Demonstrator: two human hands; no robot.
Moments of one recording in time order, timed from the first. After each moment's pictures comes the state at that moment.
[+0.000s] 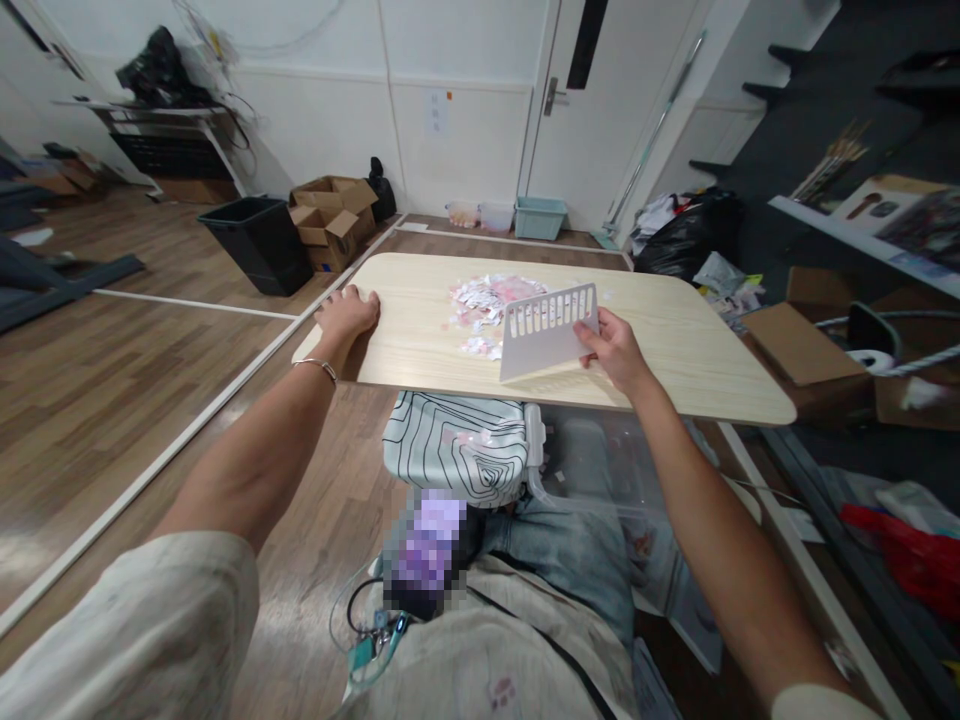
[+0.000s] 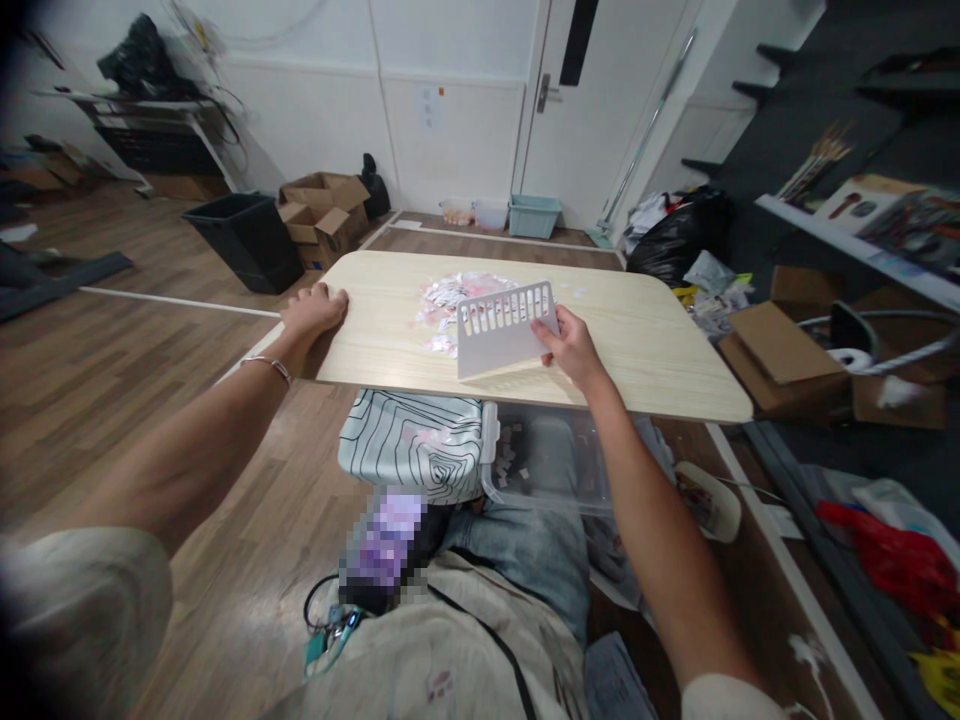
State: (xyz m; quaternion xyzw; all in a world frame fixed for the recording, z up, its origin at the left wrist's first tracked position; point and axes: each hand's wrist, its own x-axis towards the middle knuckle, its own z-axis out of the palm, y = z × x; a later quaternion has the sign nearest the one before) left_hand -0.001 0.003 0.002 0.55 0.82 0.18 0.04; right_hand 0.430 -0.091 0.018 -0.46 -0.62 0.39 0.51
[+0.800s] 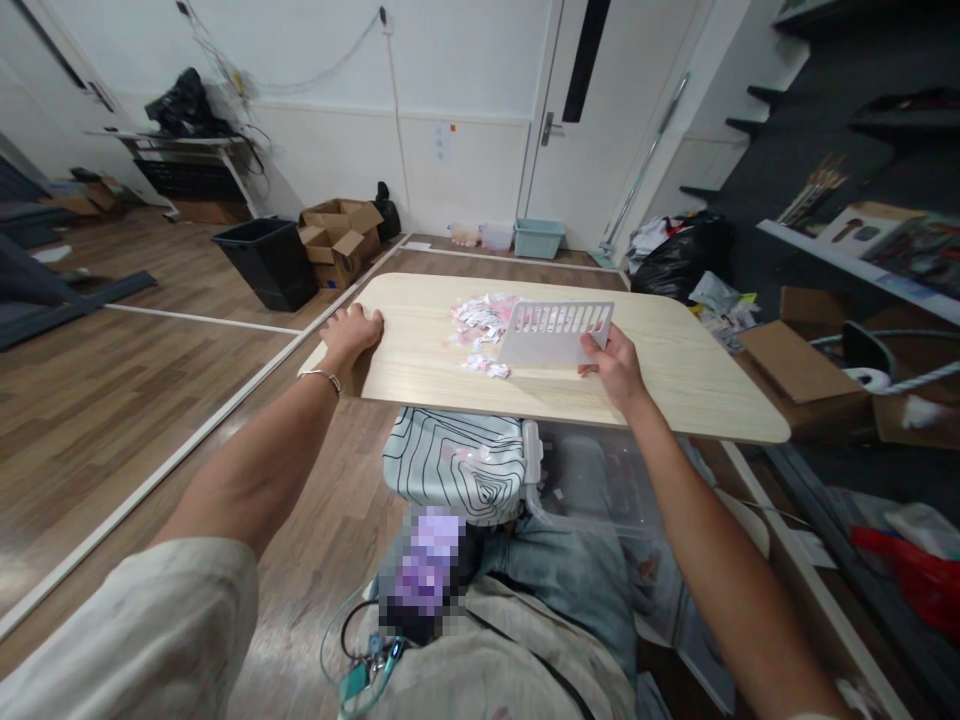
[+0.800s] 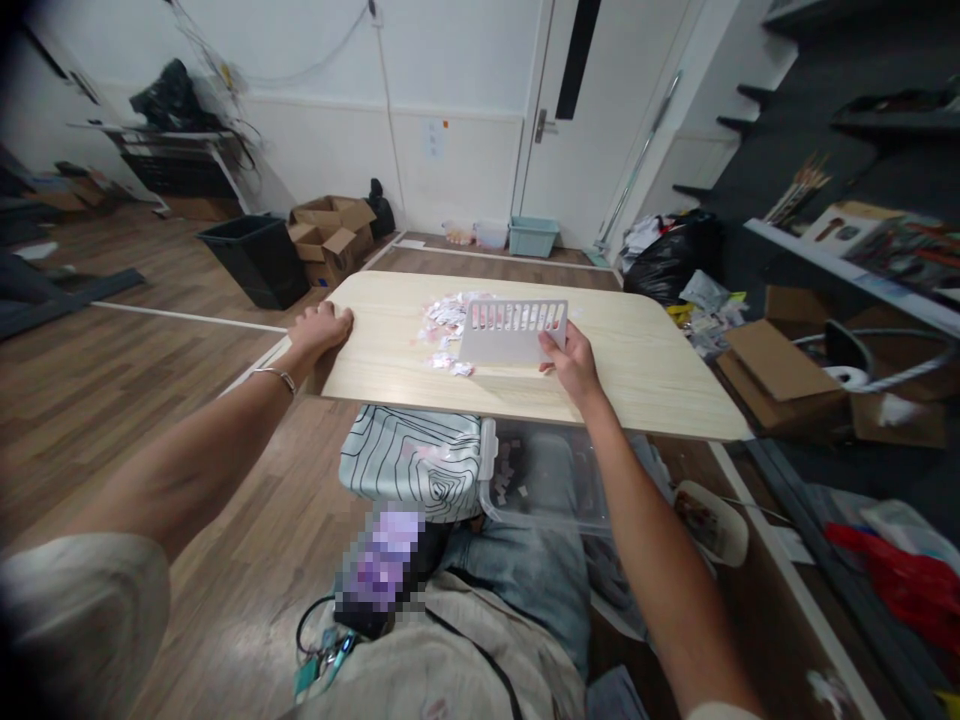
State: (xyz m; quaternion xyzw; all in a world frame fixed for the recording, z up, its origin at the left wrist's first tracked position) left_hand 0.001 0.002 0.004 0.55 0.82 0.17 0.04; right_hand 0.433 -0.089 0.017 -0.46 -0.57 0.36 0.57
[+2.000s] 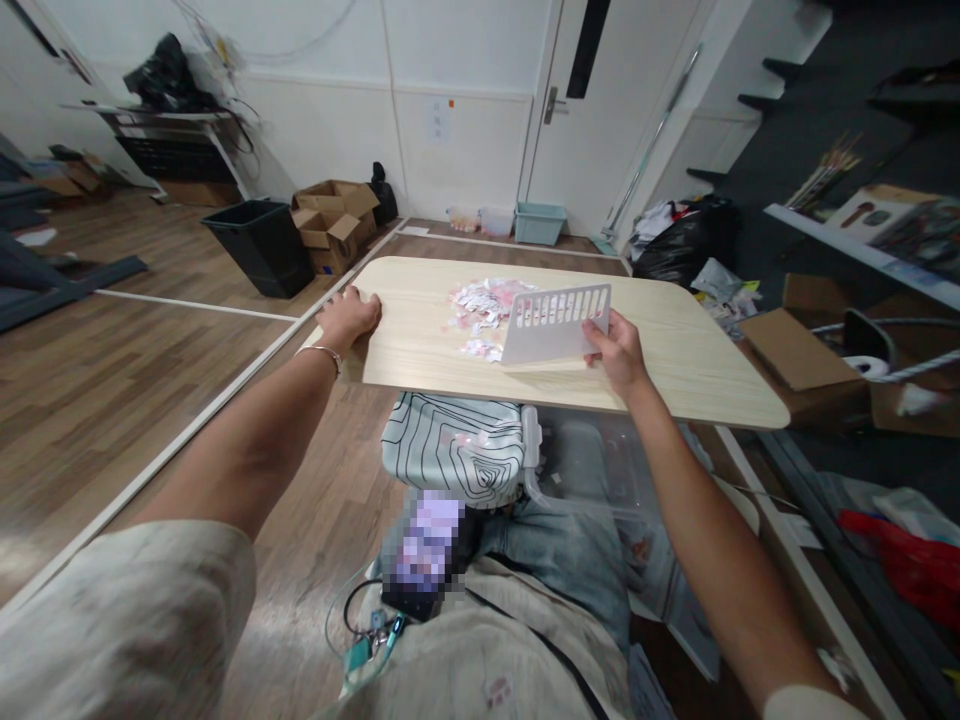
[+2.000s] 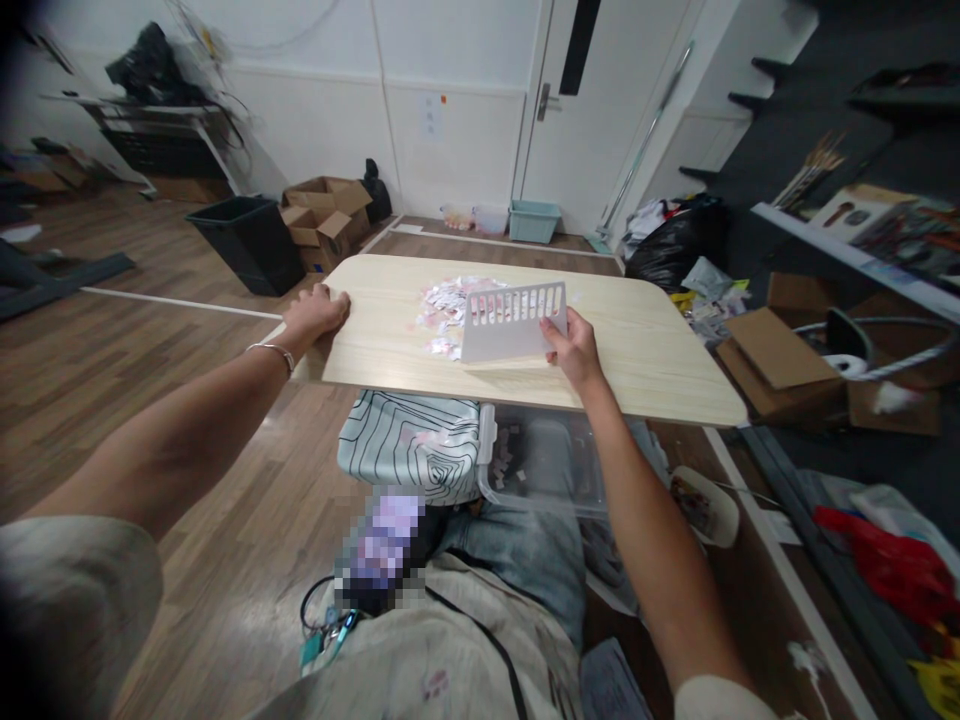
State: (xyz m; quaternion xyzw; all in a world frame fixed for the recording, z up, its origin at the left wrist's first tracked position) left_hand 0.002 0.000 0.007 0.55 0.82 0.18 0.04; right_hand 0.433 -0.090 0.018 -0.47 -0.57 0.36 0.57
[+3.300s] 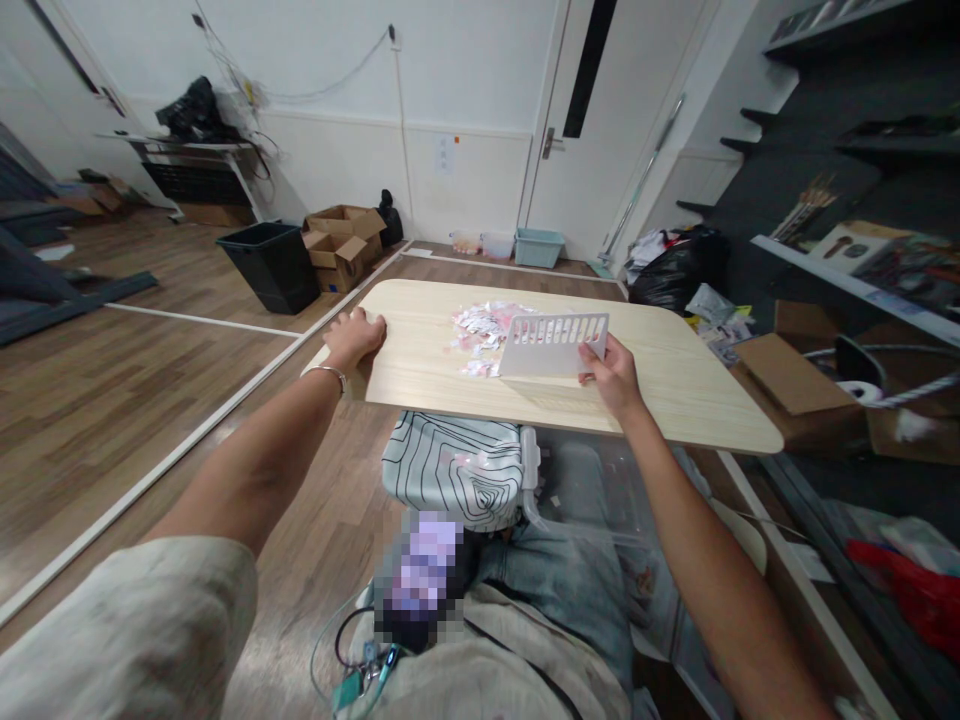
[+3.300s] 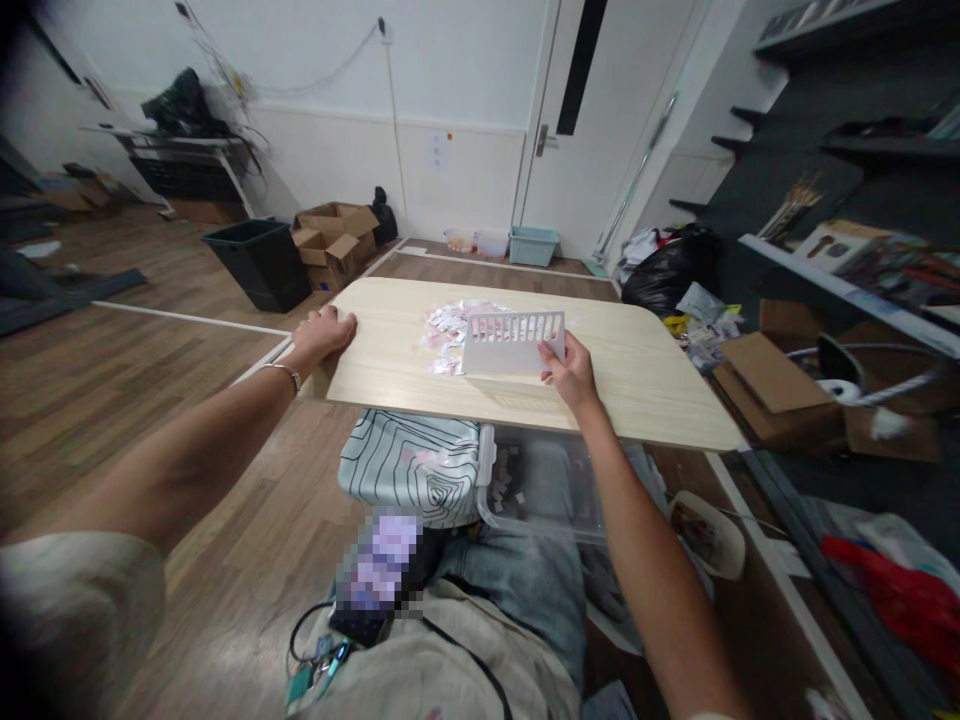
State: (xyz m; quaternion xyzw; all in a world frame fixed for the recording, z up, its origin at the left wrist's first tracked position) left_hand 0.003 0.001 0.004 0.55 0.82 0.18 0.04; right_hand 0.435 -0.087 0.014 -0.46 -0.59 0.33 0.58
